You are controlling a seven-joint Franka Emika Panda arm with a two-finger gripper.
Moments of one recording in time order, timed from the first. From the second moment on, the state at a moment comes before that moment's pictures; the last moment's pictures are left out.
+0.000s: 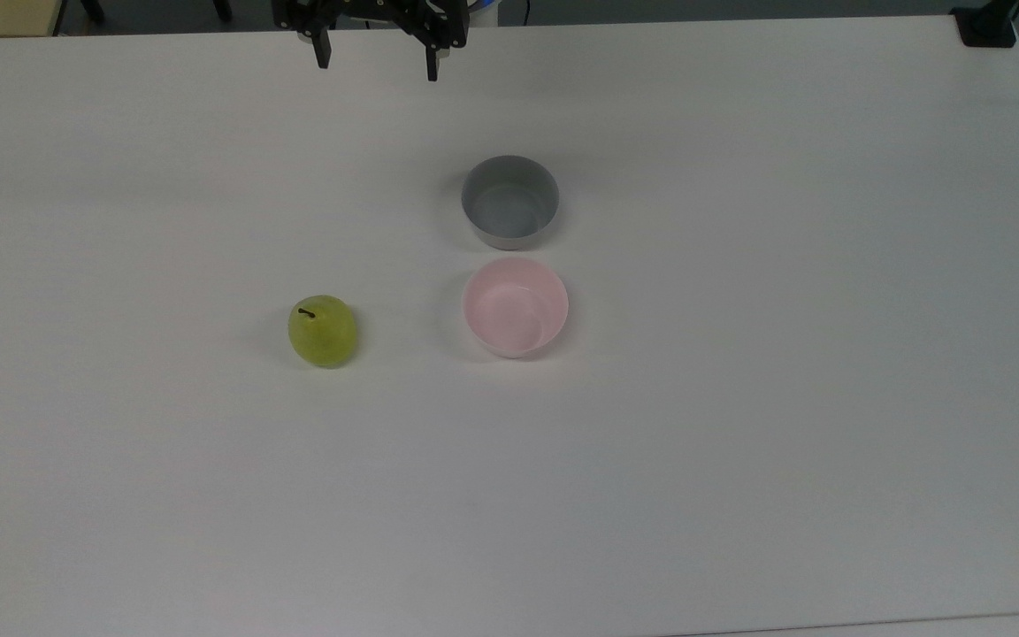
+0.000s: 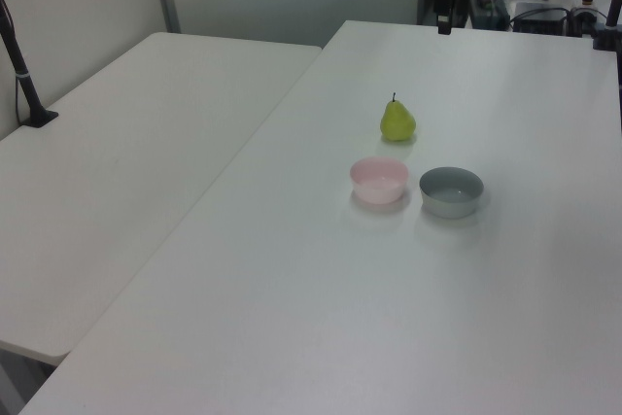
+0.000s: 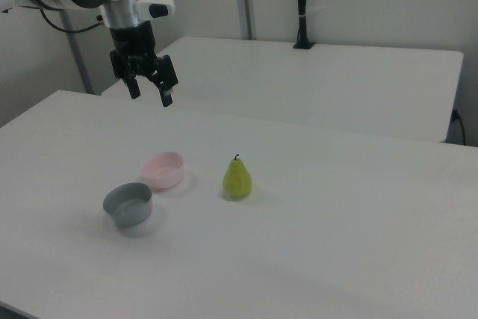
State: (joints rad) arm 0.02 0.06 0.00 -1.56 -0.03 1.63 0.10
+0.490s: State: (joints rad) arm 0.01 0.06 0.00 -1.56 -0.03 1.63 0.06
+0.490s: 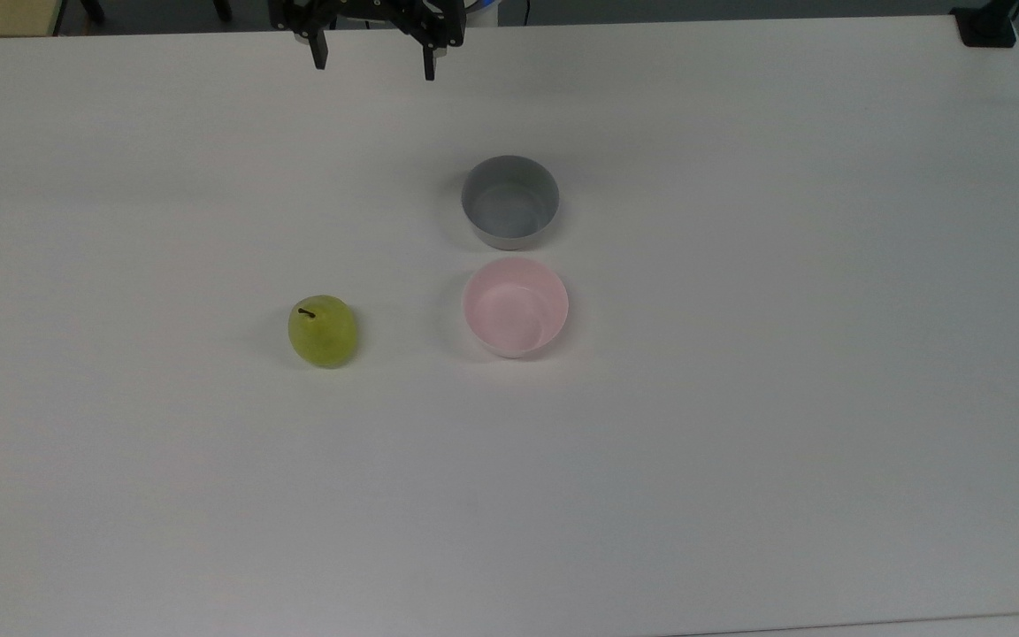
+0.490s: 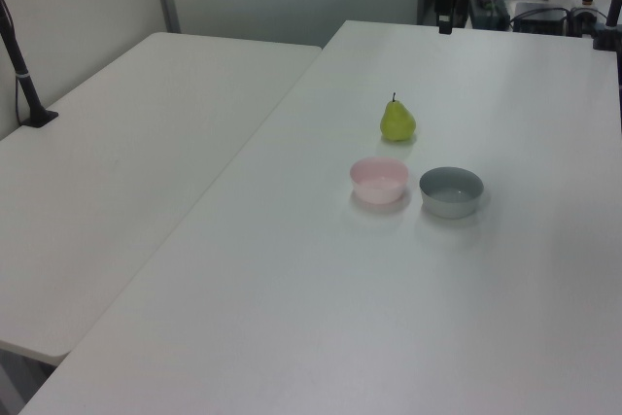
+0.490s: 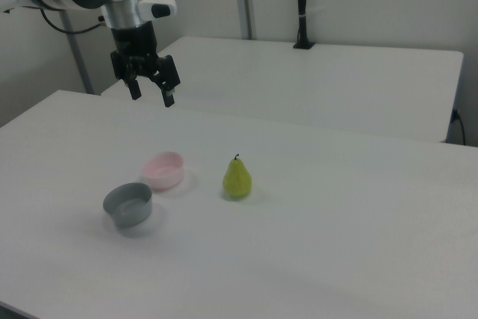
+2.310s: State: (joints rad) arm -0.10 0.53 0.00 -1.58 -0.10 2.17 -0.07
